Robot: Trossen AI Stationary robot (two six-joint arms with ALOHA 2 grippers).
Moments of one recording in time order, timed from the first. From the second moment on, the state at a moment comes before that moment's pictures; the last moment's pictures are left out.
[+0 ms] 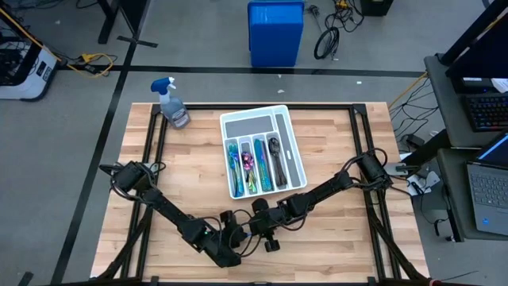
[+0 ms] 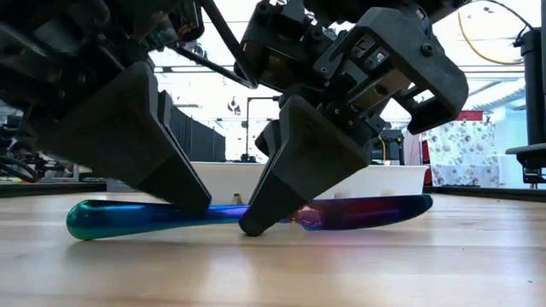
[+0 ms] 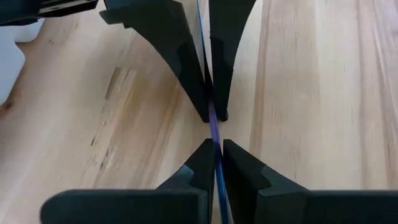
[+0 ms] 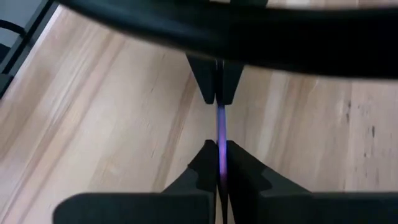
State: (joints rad) left arm -0.66 1.98 1.09 -0.08 -0.55 -0.65; right arm 0.37 2.11 1.24 0.00 -0.08 0.17
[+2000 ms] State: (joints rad) left arm -0.50 1.71 1.13 -0.23 -0.91 -0.37; right arm 0.12 1.54 1.23 -0.61 0.10 -0.63
